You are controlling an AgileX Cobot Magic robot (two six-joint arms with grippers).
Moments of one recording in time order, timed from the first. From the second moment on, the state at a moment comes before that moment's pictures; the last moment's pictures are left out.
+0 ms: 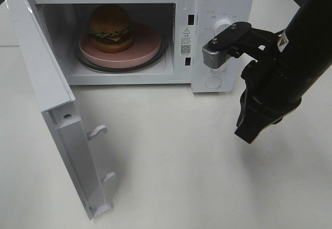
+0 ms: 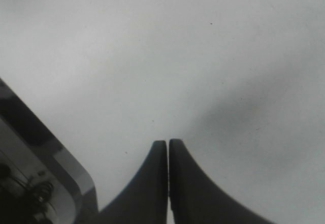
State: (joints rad) left arm 0.03 0.00 -0.52 -0.09 1.07 0.09; right arm 0.51 1.50 -0.97 0.08 0.85 -0.44
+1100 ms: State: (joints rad) left arm 0.03 0.00 -0.52 -0.09 1.07 0.09; right arm 0.67 1.50 -1.01 -0.23 0.66 -1.03
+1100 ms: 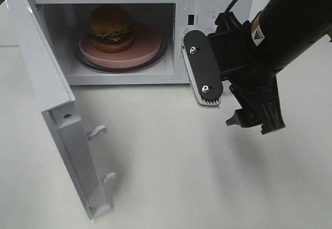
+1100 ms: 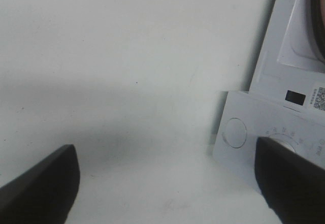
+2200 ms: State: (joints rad) left arm 0.03 0.00 -0.52 -0.09 1.07 0.09; right arm 0.69 1.84 -1.32 -0.27 0.51 -0.96
